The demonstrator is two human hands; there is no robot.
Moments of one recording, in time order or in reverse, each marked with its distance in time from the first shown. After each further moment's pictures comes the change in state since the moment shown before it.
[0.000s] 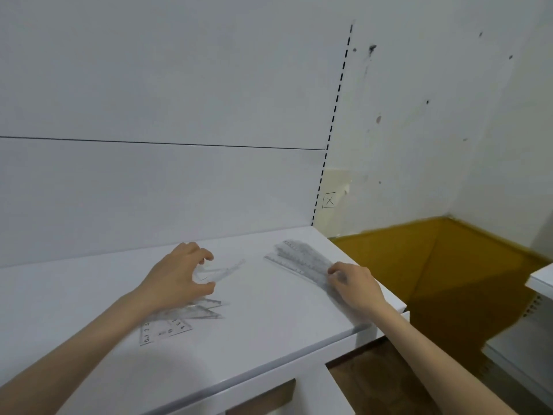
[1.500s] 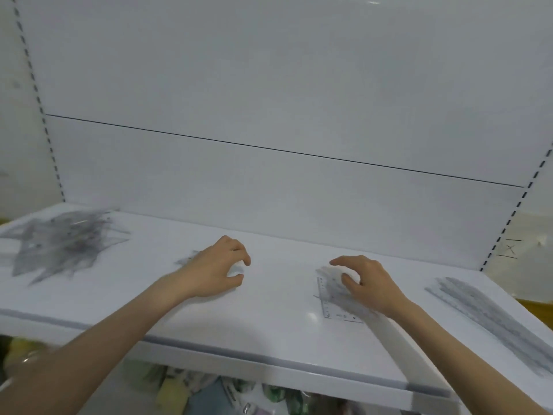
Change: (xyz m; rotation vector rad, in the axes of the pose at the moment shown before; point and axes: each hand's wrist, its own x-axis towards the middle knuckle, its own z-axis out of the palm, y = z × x) left_hand -0.176 -0.123 -0.111 0.179 0.107 -0.109; right_hand -0.018 -0.246 0.060 0.160 -0.198 -0.719
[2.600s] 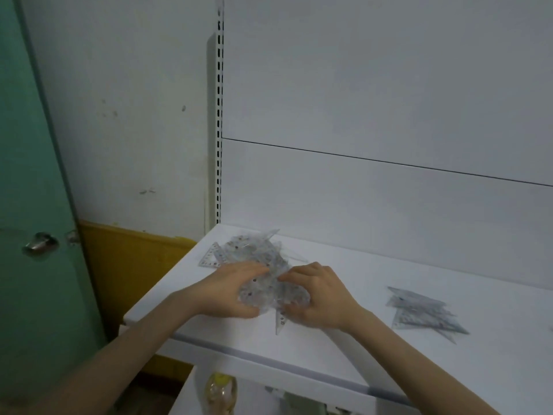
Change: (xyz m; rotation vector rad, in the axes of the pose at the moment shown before) left_hand -0.196 -0.321 -0.145 -0.082 -0.238 -0.217; right_hand 0.172 -0.421 0.226 -0.025 -0.020 -0.404
